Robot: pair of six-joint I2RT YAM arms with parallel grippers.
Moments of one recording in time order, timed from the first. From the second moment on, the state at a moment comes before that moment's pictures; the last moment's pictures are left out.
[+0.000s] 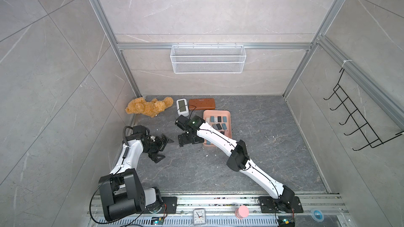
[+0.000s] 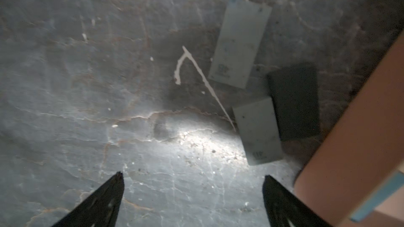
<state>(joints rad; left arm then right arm) 0.22 1.31 0.83 -0.88 0.64 -0.61 0.96 2.81 2.91 -1.46 0.02 0.66</state>
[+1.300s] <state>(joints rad) 0.17 1.40 0.92 -0.91 0.64 -0.57 0.91 2.76 2.72 -1.31 0.00 0.59</state>
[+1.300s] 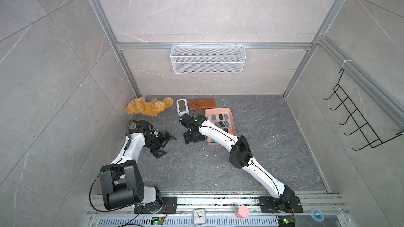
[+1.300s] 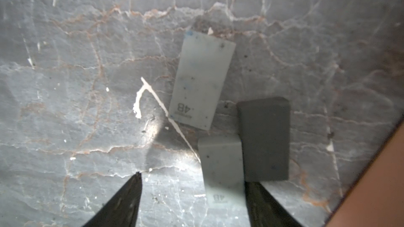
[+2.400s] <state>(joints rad) 0.06 1.38 0.97 -0.87 0.64 -0.62 0.91 2.67 2.76 -1.44 0.15 0.58</state>
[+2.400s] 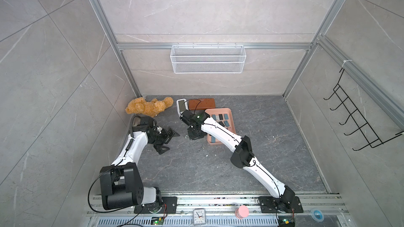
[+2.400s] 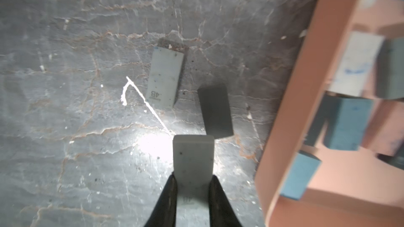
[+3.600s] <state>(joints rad) -0.30 1.55 1.15 -0.72 0.50 -0.80 0.68 2.18 1.83 -1.03 0.02 0.56</state>
